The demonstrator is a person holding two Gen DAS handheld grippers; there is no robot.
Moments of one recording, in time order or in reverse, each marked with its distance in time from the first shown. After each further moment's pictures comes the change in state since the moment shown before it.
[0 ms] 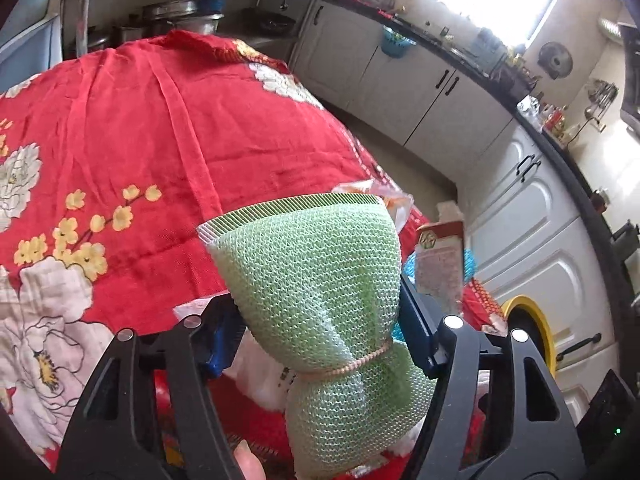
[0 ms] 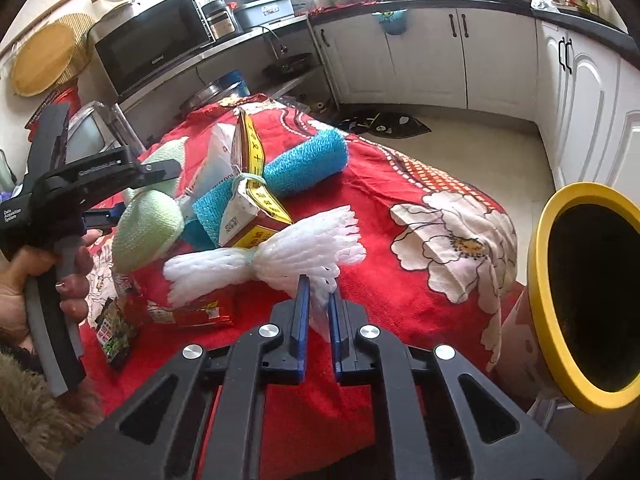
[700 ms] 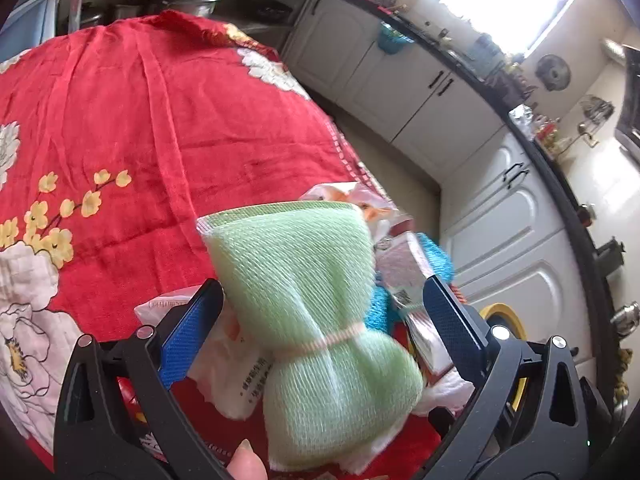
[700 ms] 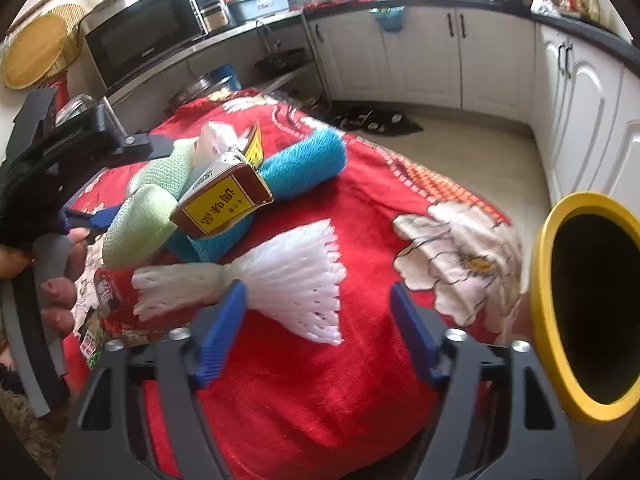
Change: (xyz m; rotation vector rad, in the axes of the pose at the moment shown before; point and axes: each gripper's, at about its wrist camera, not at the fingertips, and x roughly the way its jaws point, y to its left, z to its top) left arm 0.019 -0.008 0.003 -0.065 0.056 -0.055; right arm 0.026 0.006 0.011 -0.010 0.036 -0.034
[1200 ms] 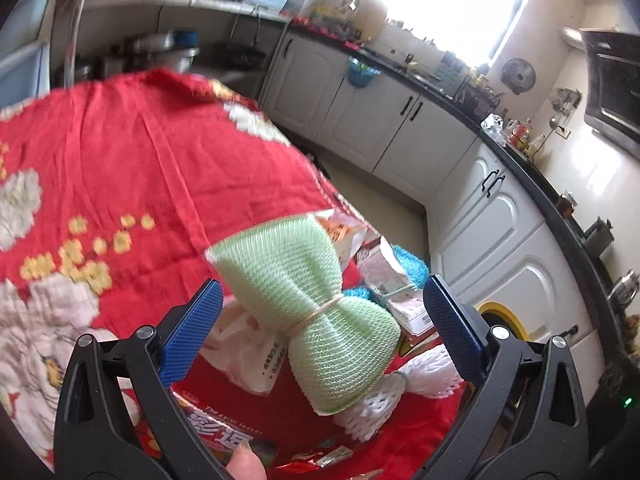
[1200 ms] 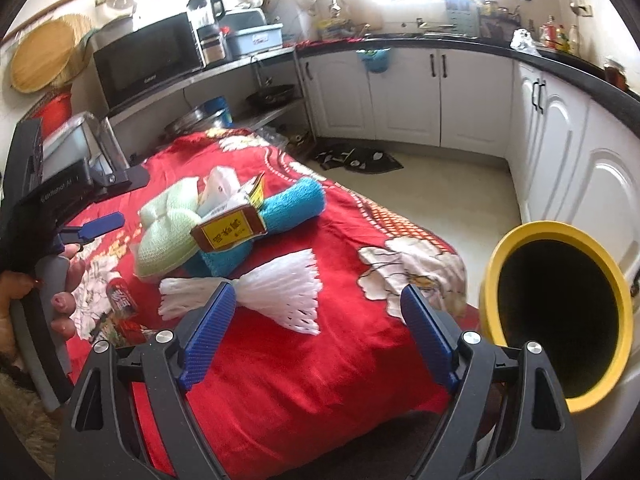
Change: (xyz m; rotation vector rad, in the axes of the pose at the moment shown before) left arm -0.046 0.002 -0.013 0.107 -0.144 -0.057; right arm -0.055 0.008 -0.006 -0.037 -0.139 -0.091
